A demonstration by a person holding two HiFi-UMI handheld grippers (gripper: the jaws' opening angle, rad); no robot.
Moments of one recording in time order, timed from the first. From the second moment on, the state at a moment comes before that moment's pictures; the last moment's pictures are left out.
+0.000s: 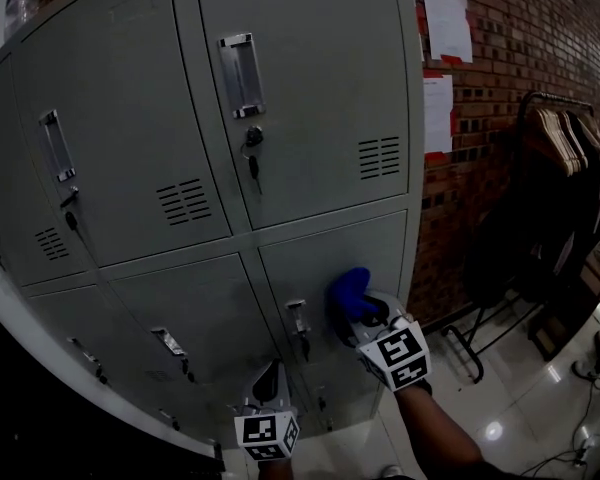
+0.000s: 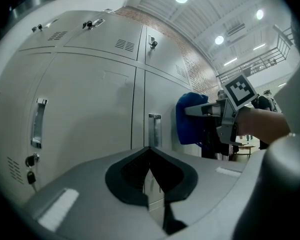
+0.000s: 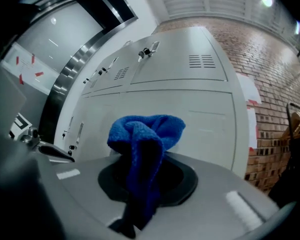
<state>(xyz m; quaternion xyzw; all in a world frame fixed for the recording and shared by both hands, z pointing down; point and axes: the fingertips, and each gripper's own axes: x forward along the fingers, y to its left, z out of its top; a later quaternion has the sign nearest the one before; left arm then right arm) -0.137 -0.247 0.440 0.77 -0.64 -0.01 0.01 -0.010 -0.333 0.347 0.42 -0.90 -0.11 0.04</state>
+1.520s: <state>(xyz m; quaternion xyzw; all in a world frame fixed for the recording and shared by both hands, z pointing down) -0.124 -0.251 0.443 0.77 -0.63 -0.01 0.01 0.087 -0.387 0.398 0.50 -0.85 -0.08 0.10</state>
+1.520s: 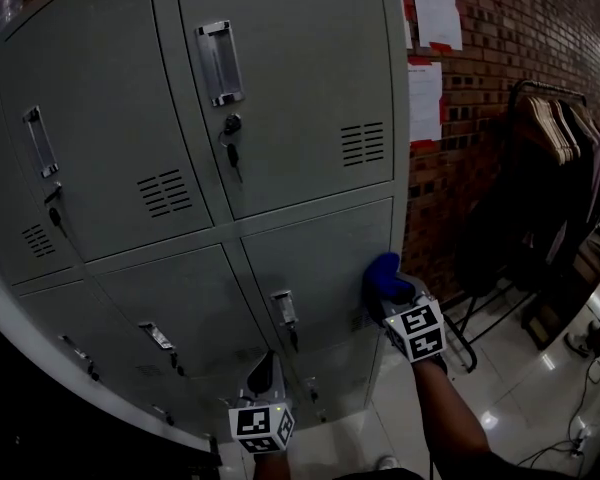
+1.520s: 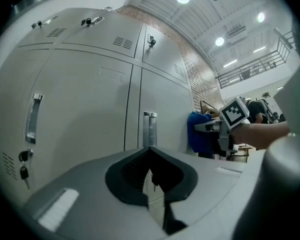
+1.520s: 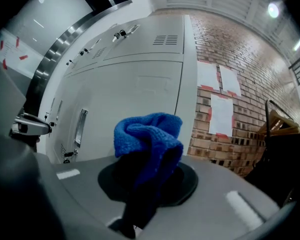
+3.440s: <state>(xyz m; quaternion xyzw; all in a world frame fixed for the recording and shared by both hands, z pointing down) -0.145 -0.247 0.451 0.76 -0.65 -0.01 0.03 0.020 -0.364 0.451 0.44 -0.89 -0.07 0.12</state>
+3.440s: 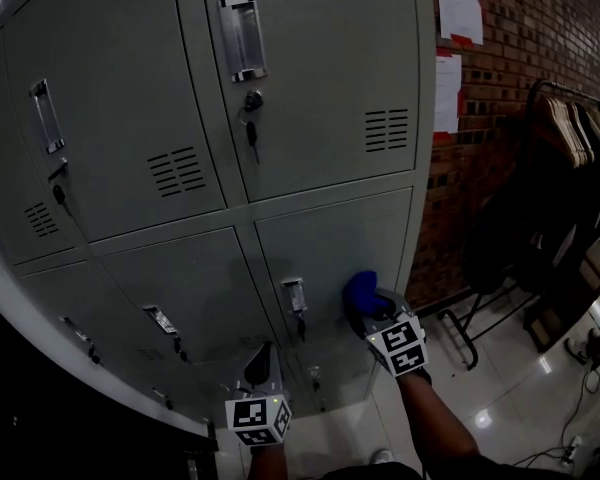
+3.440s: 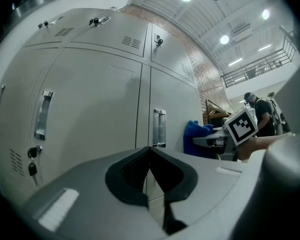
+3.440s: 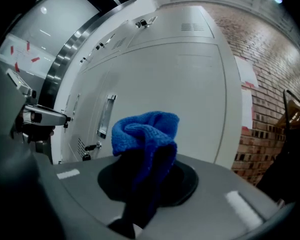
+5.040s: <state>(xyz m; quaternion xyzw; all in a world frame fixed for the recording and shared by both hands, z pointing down) -0.161 -0.231 0.450 0.75 -0.66 0.00 0.02 0.001 -0.359 0.496 0.46 -0.87 -0.07 0.16</state>
